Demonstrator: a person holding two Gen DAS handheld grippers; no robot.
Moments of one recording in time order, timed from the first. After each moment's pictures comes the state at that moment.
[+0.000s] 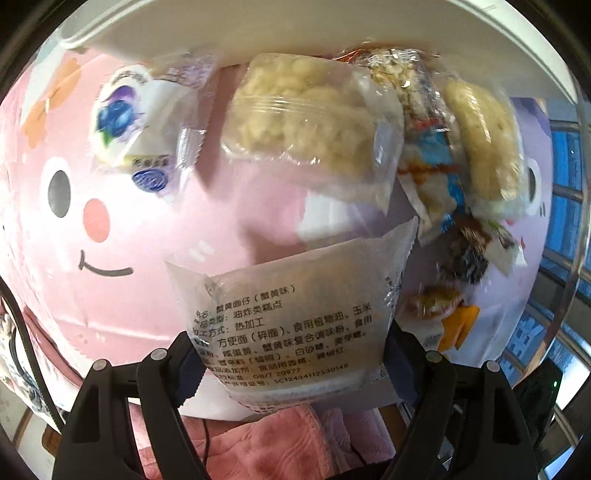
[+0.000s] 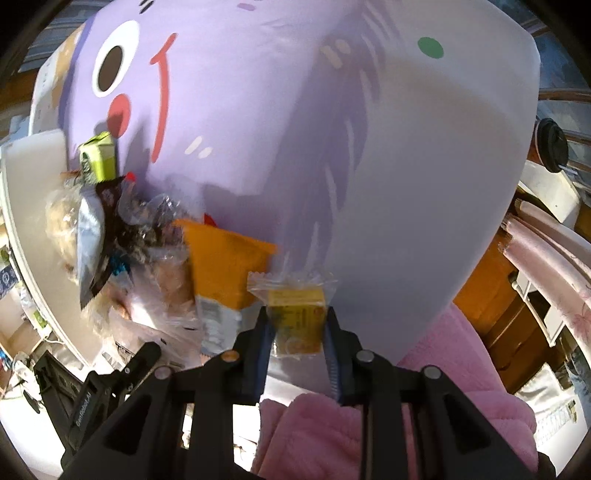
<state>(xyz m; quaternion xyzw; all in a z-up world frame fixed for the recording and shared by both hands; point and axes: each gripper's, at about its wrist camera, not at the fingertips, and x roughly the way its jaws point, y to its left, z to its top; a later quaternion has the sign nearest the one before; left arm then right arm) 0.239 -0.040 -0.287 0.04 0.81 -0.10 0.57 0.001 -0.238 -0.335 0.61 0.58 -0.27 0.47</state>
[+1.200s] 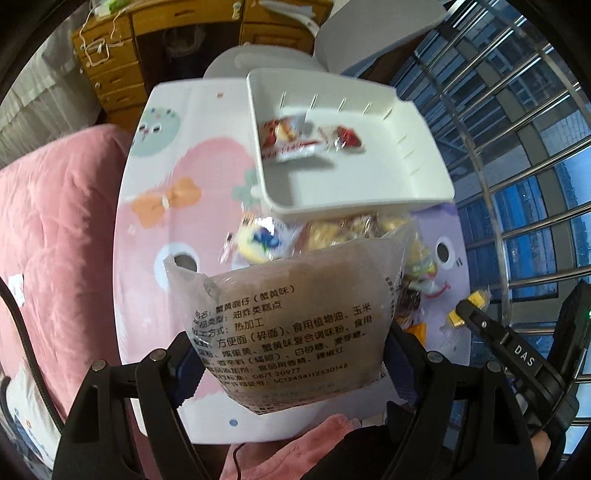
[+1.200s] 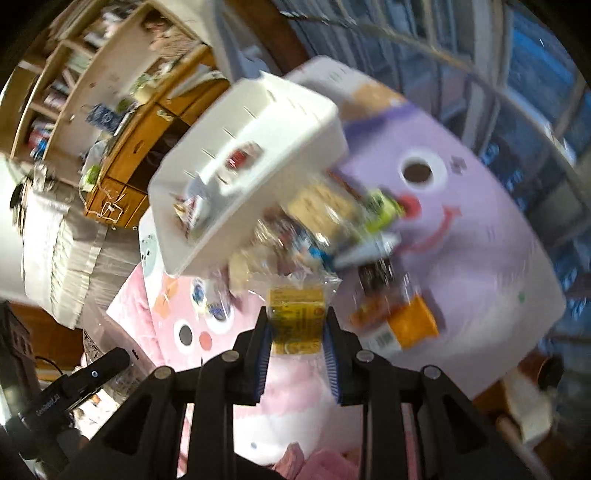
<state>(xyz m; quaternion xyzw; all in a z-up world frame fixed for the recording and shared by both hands) 0.238 0.080 -0.102 -0.02 0.63 -0.18 0.75 0.114 -0.168 -0.161 0.32 0.50 -0.13 0.79</state>
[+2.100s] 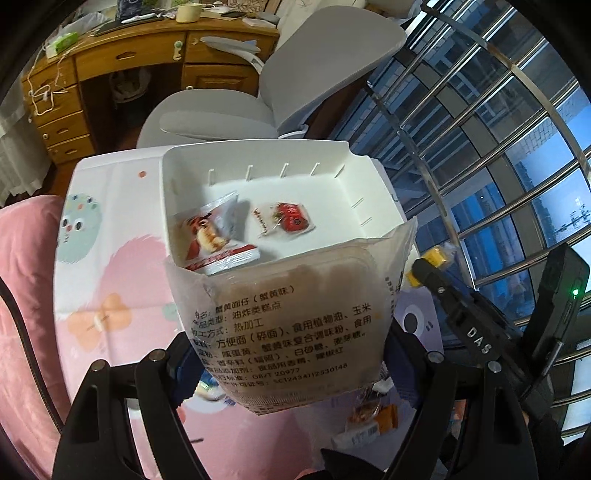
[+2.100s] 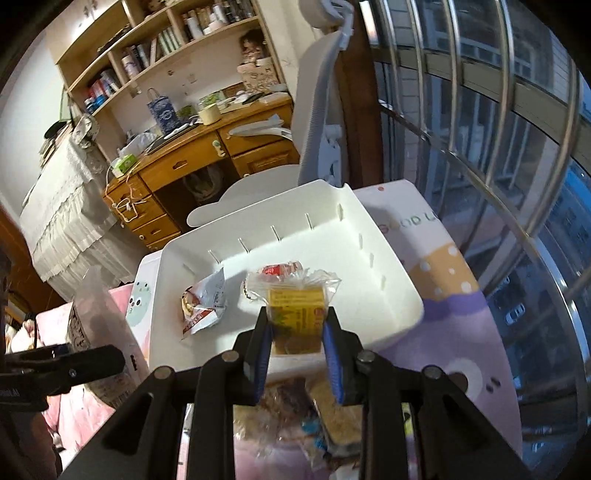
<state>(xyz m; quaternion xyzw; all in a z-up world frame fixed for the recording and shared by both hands) 0.337 0.010 -0.120 -0.04 0.57 -0.27 0.78 0.236 -0.195 -0.151 0.15 0.41 -0.08 0.90</state>
